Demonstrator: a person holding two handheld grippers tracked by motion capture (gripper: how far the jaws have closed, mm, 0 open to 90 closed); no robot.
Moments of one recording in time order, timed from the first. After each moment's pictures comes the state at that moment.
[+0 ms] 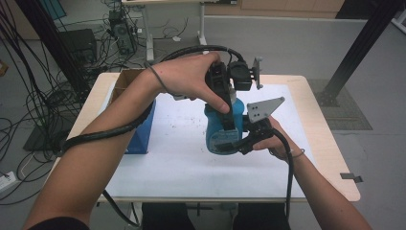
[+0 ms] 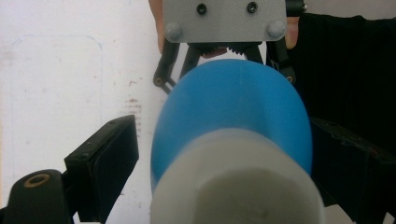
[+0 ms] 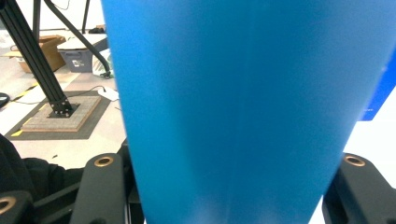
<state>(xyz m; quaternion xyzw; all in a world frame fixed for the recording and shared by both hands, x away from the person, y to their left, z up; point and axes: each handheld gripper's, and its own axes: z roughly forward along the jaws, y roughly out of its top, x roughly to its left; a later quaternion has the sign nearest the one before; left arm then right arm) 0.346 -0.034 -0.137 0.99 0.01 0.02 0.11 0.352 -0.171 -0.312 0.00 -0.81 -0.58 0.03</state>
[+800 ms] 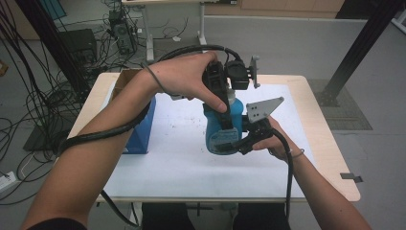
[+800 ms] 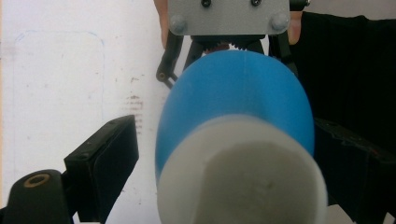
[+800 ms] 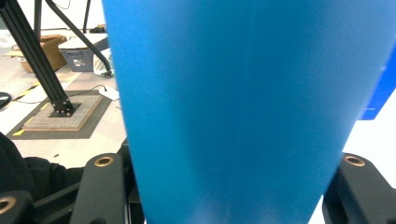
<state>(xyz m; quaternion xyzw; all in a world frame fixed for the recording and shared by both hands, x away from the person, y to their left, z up) 0.347 -0.029 -0.137 0.99 0.02 0.03 0.11 0.353 -0.170 -0.313 0.00 -0.81 -0.58 0.03</state>
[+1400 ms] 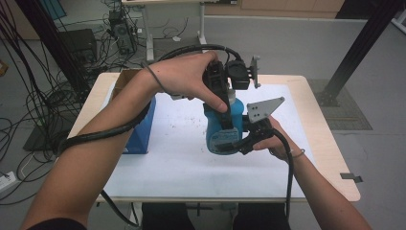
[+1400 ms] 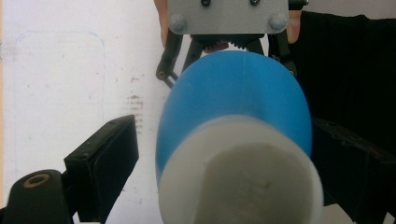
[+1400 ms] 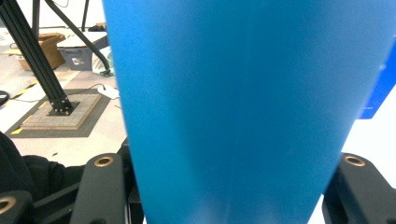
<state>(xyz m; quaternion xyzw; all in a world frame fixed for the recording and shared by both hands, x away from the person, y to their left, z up) 0.346 -0.031 -0.136 0.99 0.01 0.03 0.11 0.353 -0.172 -0.313 0.00 -0.81 -0.58 0.03</state>
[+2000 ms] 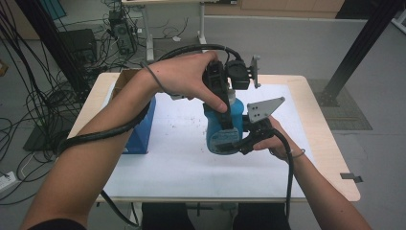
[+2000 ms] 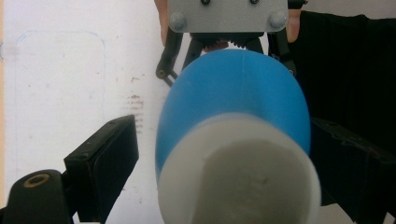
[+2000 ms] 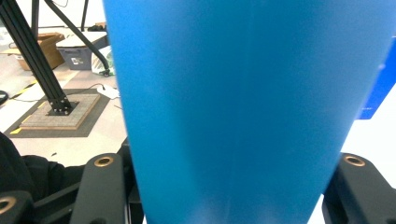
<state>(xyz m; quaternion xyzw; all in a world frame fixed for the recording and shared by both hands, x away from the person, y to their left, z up) 0.345 -0.030 -0.134 0.99 0.01 0.03 0.11 0.352 -0.172 -0.312 0.00 -0.81 -0.58 0.02</state>
